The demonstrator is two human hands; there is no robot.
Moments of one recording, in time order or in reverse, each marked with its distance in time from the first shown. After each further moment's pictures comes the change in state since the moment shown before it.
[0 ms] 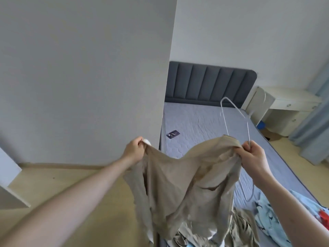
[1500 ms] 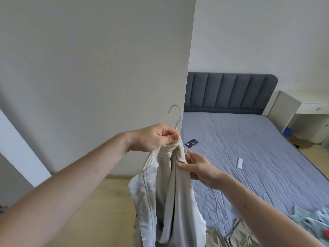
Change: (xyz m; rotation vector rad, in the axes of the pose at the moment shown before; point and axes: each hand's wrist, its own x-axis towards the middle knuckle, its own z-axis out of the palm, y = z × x) left_hand -0.052 0.113 -0.153 -0.016 -0.717 0.528; right_hand -0.066 -0.059 0.176 0.313 -0.961 0.103
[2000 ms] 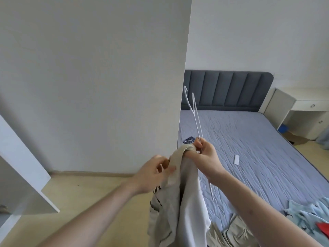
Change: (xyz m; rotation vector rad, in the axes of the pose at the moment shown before) left_hand -0.037 -0.087 0.111 -0.051 0.377 -0.233; right_hand -0.013 -0.007 0.006 -0.015 0.463 -0.308
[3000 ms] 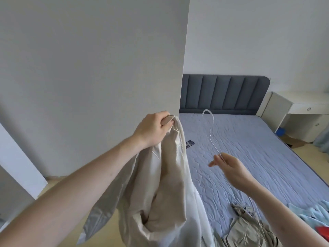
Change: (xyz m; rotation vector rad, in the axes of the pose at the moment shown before) left_hand 0.085 0.091 -0.072 0.340 0.312 0.279; right_hand -0.016 0.013 -0.092 -0.588 0.045 0.056
